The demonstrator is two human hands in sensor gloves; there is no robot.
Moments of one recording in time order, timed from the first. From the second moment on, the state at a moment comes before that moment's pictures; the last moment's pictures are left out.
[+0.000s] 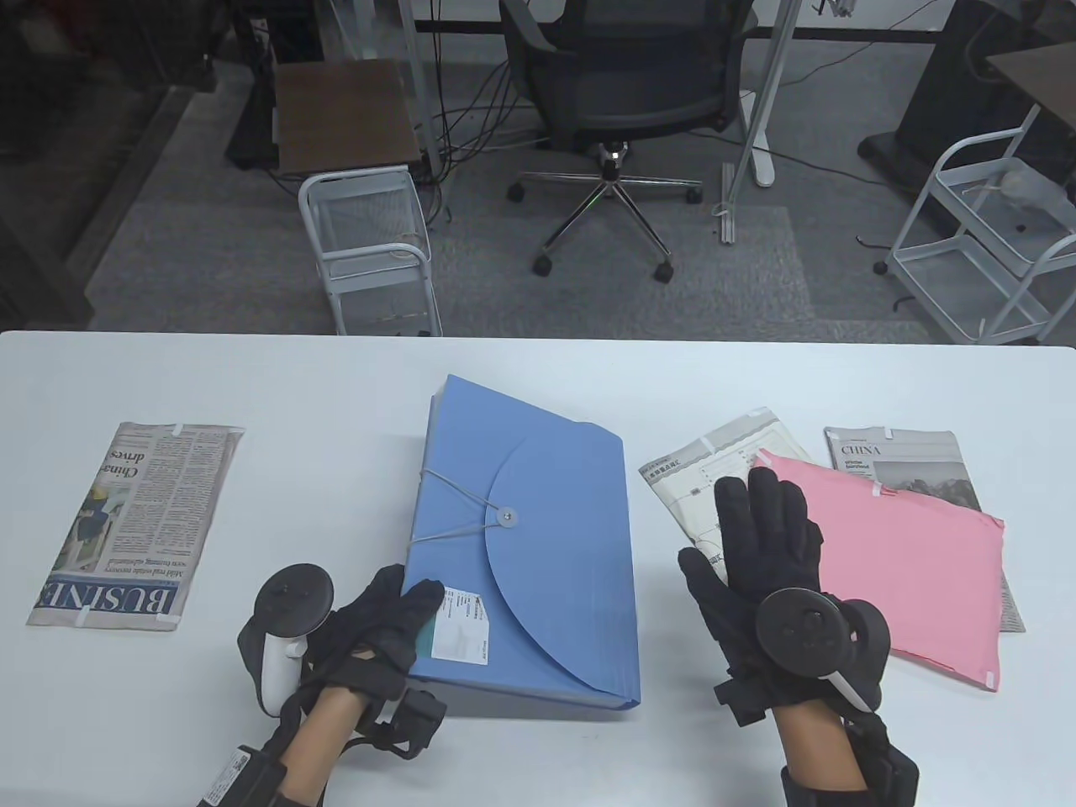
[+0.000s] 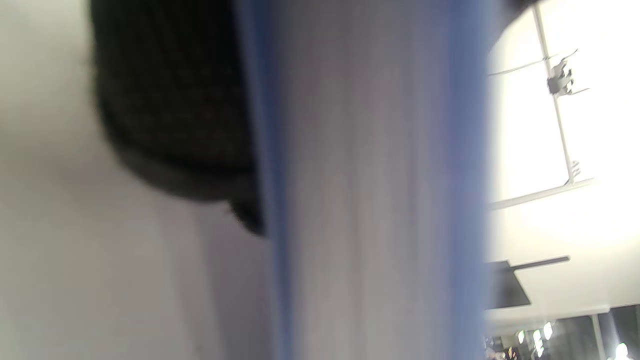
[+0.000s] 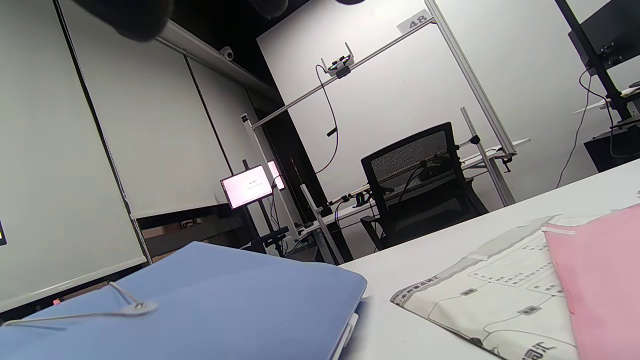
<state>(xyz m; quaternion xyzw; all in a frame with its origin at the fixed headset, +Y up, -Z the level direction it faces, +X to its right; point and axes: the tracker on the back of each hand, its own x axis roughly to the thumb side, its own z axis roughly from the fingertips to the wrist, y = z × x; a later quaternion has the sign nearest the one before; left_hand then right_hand) -0.223 -0.722 -0.264 -0.14 0.07 0.54 0.83 0.194 -0.647 -0.254 0.11 -0.18 0.95 0.24</state>
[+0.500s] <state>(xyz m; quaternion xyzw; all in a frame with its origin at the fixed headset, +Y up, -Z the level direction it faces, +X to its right) -0.217 -0.739 -0.270 -0.24 0.06 0.25 0.94 0.176 -0.658 -0.257 0.14 -0.14 0.95 0.22</state>
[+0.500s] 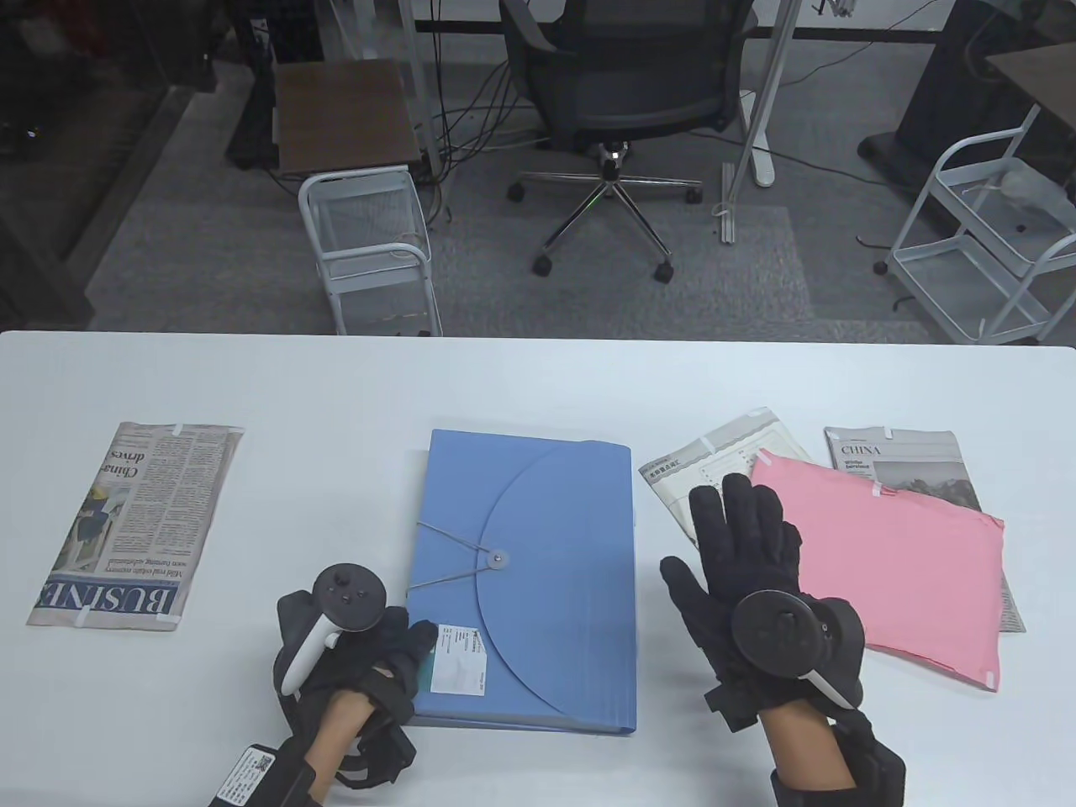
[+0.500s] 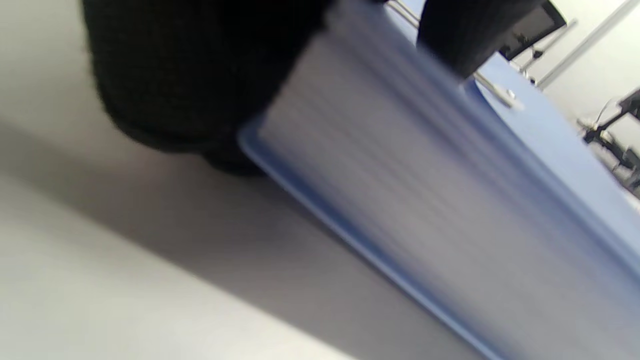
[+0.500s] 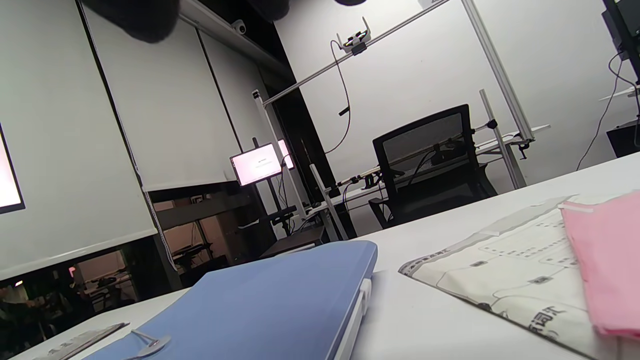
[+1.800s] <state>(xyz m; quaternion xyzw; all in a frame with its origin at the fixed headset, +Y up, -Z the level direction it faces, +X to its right) -0.118 -0.729 -0.326 -0.07 -0.04 -0.08 0.99 0.068 -0.752 -0.265 0.27 0.18 0.94 0.07</state>
